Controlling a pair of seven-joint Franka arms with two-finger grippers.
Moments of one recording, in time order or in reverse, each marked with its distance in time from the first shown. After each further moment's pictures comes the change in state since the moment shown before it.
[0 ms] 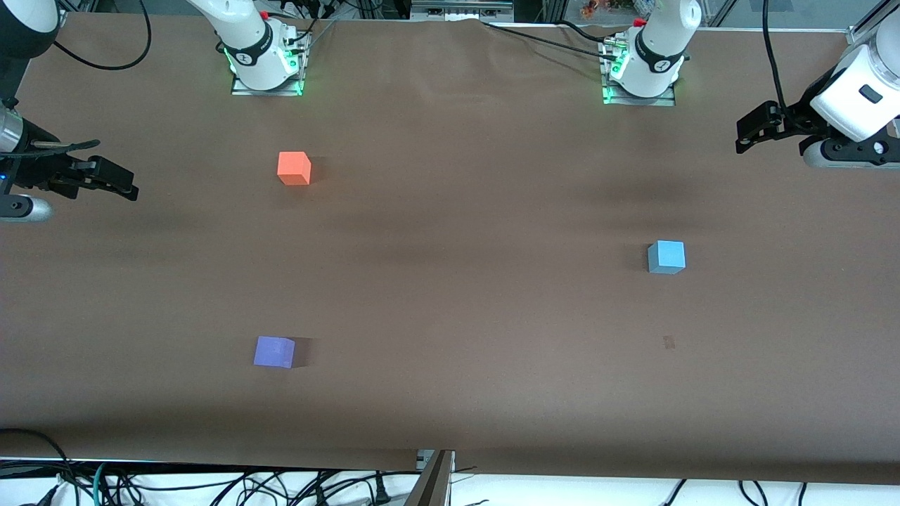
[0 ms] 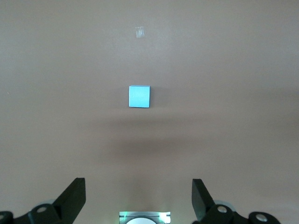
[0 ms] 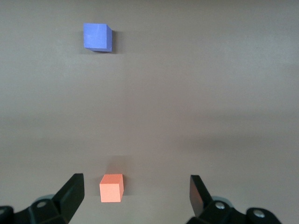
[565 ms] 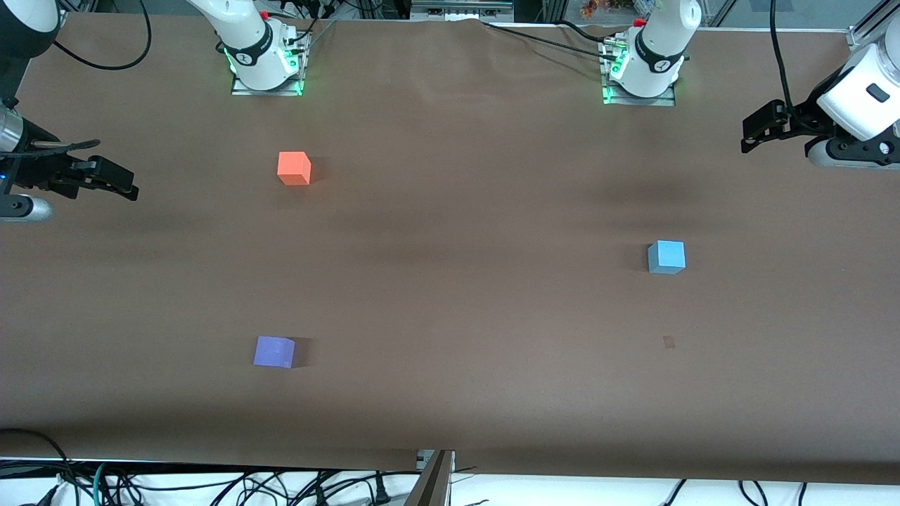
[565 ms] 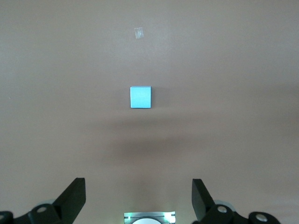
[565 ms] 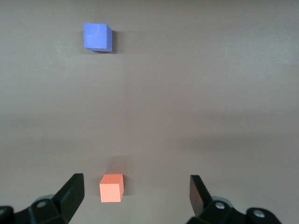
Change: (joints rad) left arm 0.000 -0.001 0.013 0.000 0.000 0.001 0.043; right arm 0.000 0.000 0.000 0.000 0.000 0.000 0.000
